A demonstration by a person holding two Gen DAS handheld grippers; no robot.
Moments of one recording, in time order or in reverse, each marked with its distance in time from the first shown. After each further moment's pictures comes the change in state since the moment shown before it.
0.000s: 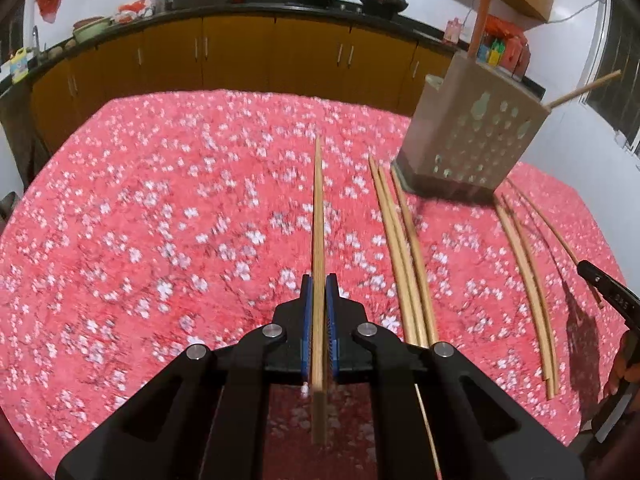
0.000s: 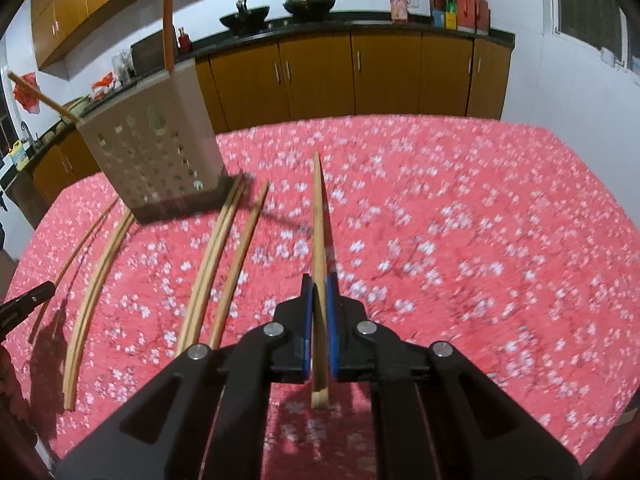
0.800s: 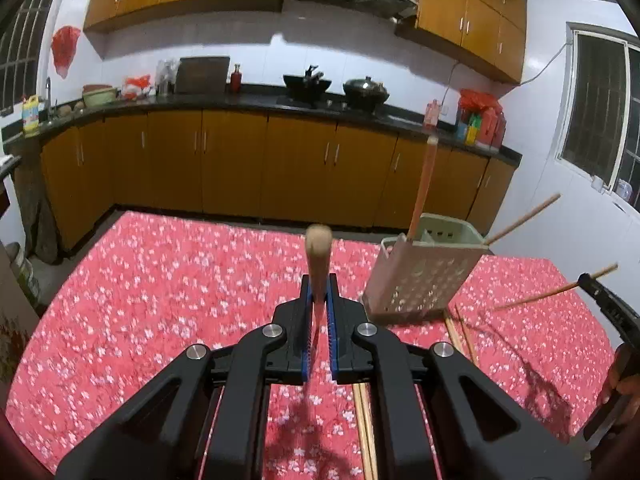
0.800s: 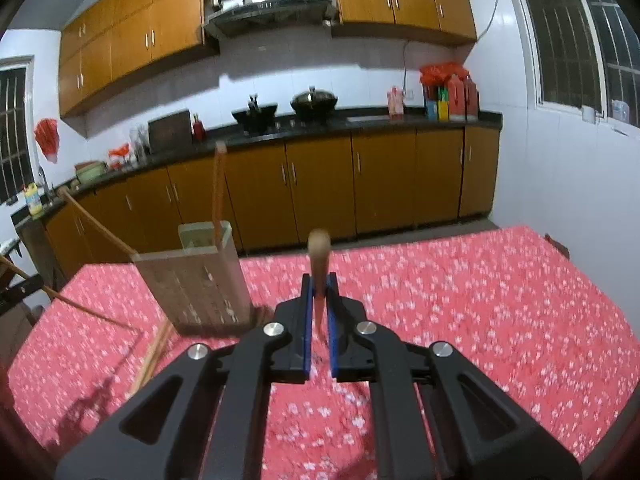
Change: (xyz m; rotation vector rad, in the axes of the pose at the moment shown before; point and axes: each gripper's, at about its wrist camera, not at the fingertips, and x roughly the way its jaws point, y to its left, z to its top) left arm -0.097 -0.011 0.063 0.018 -0.325 -0.033; right arm -0.094 0.003 0.059 -0.006 -0.353 0.017
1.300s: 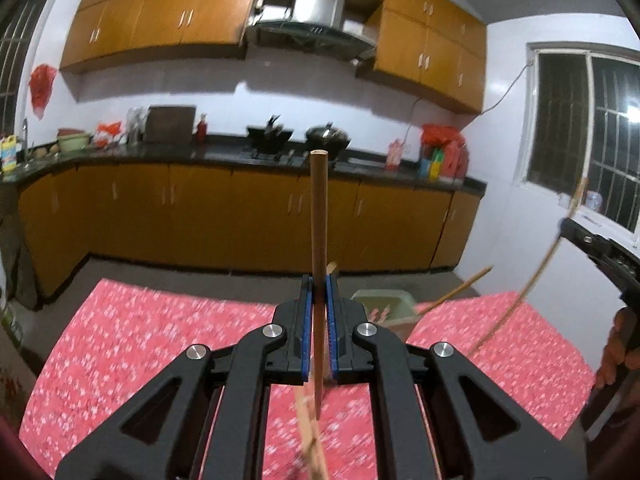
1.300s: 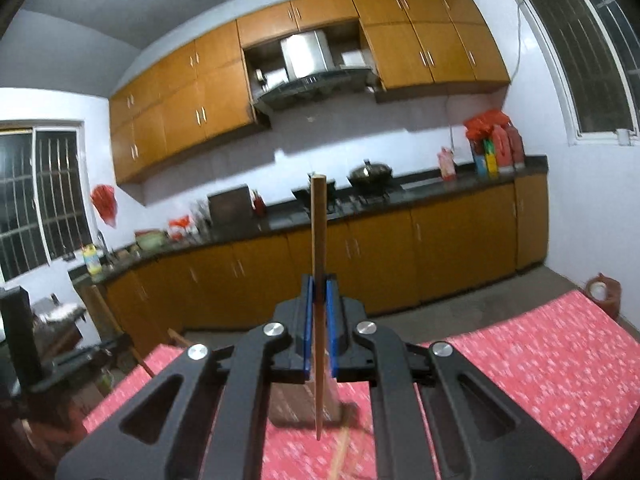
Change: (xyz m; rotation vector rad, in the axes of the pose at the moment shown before) left arm -0.039 -0.051 0.062 0.059 -0.168 -0.116; right arm -0.053 0.032 0.101 0.056 -0.239 0.239
